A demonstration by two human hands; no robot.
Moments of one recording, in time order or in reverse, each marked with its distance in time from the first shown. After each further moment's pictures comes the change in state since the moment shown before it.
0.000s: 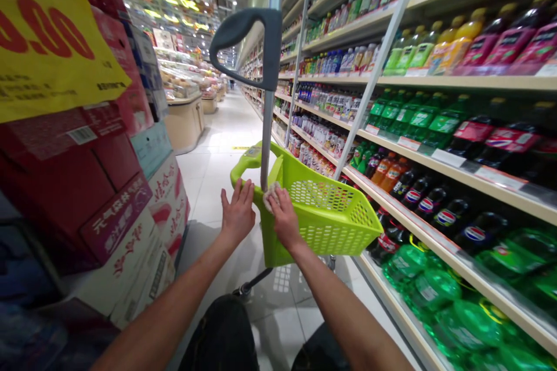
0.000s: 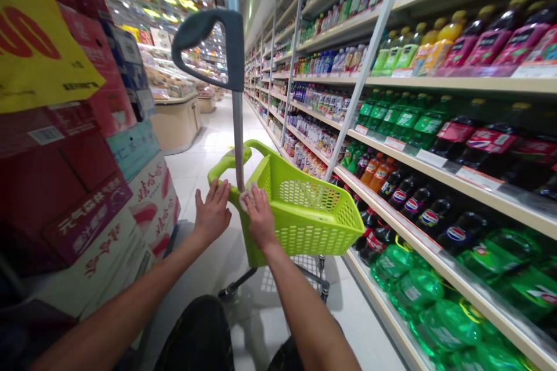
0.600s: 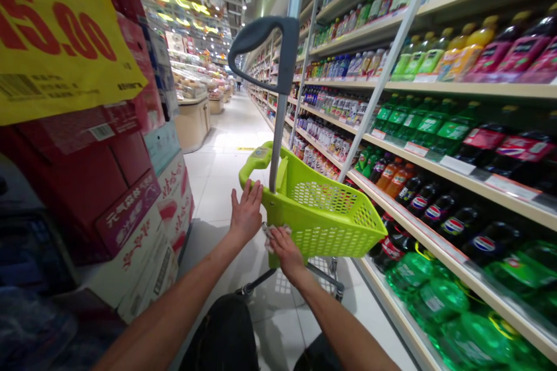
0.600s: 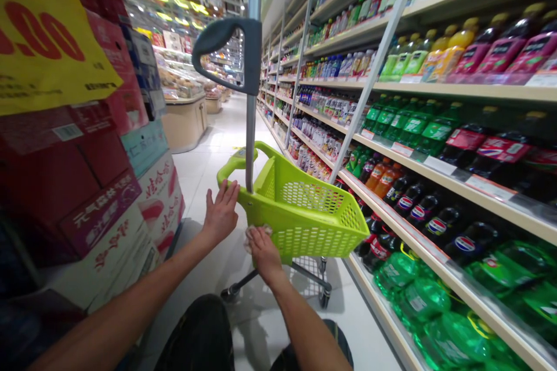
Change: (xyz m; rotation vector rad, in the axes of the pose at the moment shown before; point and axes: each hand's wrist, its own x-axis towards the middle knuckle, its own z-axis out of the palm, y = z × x) left_hand -0.001 0.001 0.004 -0.017 -0.004 0.026; right_hand -0.078 0.005 0.024 -0.088 -0.192 -0.213
